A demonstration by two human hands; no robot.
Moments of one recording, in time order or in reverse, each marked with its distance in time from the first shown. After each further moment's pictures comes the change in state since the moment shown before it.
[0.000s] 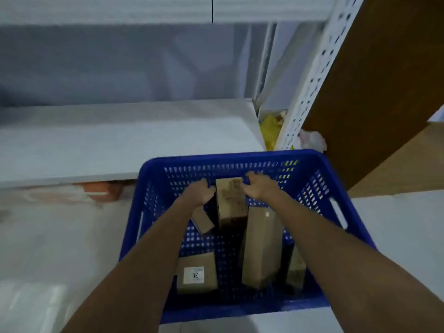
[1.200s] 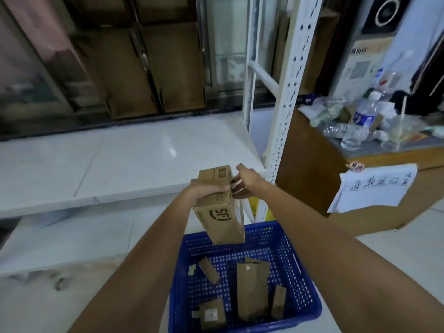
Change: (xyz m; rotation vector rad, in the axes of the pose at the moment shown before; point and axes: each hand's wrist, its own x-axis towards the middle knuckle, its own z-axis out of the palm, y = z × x) left_hand -0.318 0.265 -0.352 -0.560 0.011 -0.018; right_hand -0.254 -0.168 -0.411 0.982 0.019 0.124
